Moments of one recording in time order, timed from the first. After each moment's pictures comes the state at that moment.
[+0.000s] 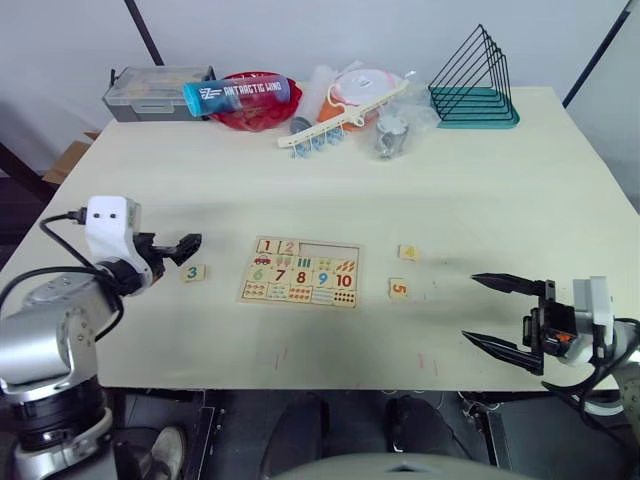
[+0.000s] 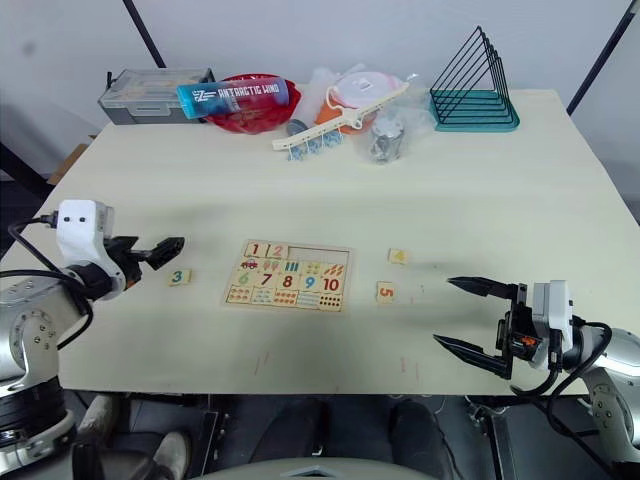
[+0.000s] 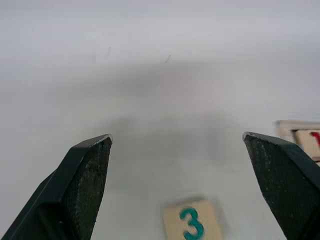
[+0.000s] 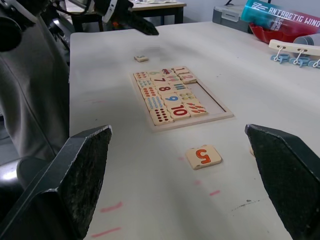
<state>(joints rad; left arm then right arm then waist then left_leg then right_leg) -0.19 0.69 0.50 -0.26 -0.37 0.96 -0.58 0.19 -0.66 -0.25 -0.30 0.65 0.06 1.26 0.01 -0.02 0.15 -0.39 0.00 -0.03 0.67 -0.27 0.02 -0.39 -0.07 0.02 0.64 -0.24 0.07</state>
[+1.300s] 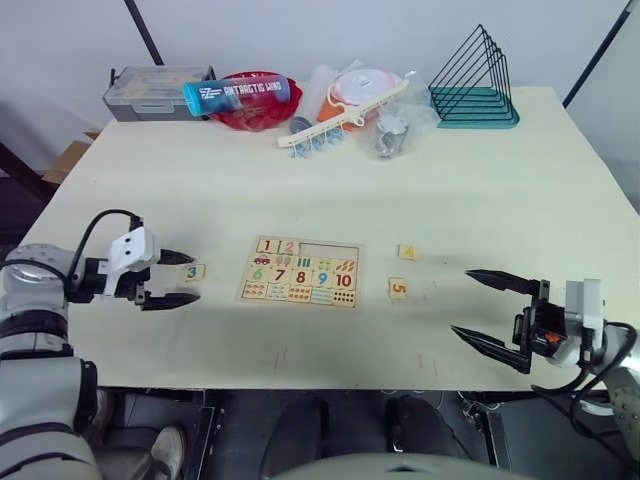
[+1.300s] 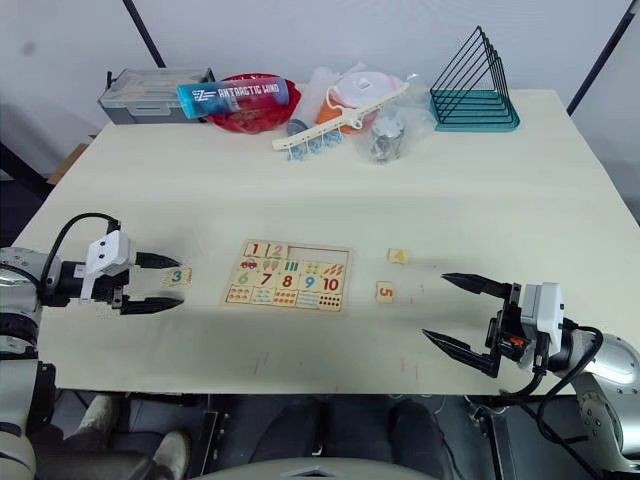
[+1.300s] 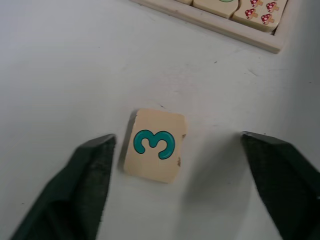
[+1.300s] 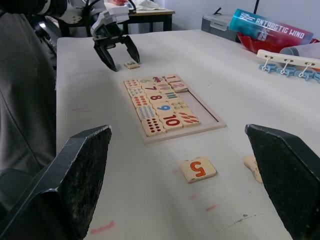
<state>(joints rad) -0.66 0.96 0.00 1.18 -0.06 -0.49 -1.58 0.21 -0.63 -0.23 -0.37 0.63 0.04 1.17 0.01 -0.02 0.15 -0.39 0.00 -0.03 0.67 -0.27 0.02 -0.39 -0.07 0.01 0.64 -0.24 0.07</state>
